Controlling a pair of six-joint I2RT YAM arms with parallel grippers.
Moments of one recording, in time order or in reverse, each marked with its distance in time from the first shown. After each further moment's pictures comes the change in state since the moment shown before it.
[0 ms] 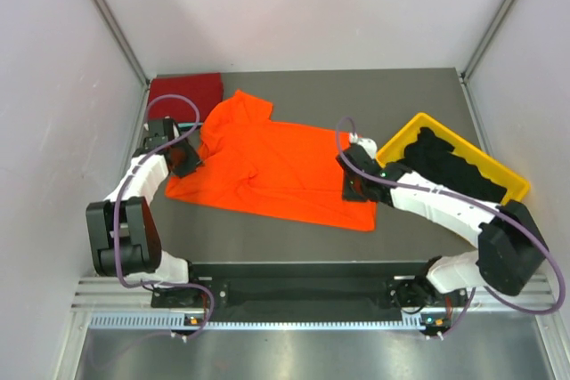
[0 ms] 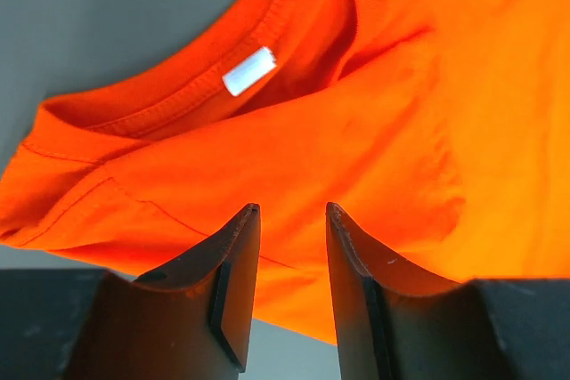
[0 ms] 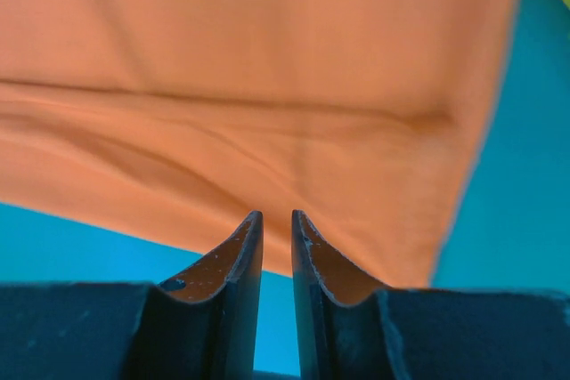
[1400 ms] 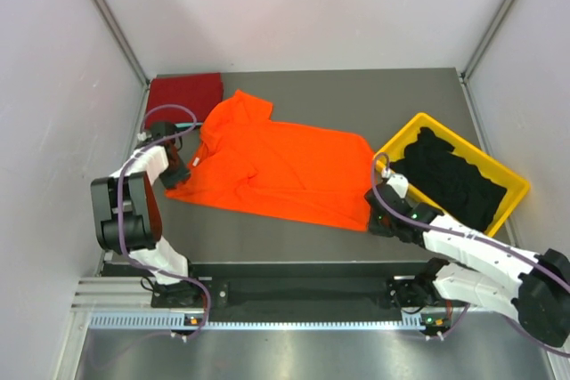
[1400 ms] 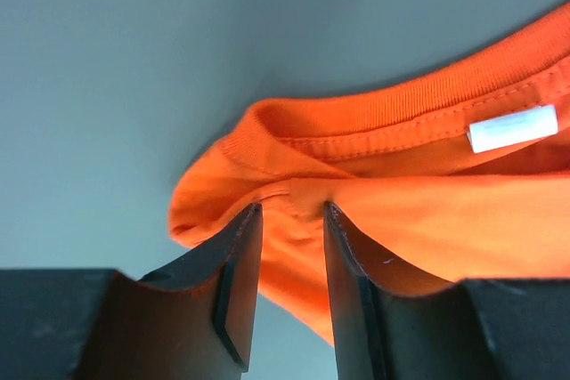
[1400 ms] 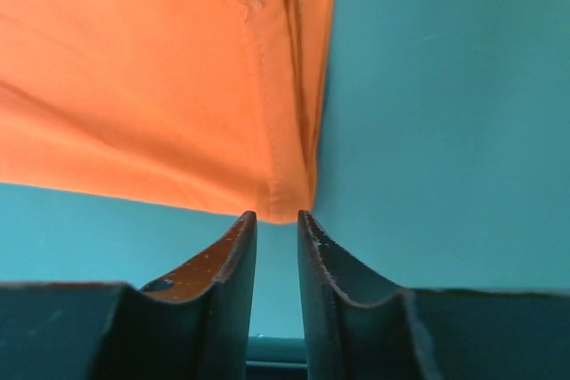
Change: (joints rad) left arm 0.045 0.183 0.046 -0.105 -0.325 0.035; right arm -0.010 -0.412 -0.457 -0.026 0.040 0.145
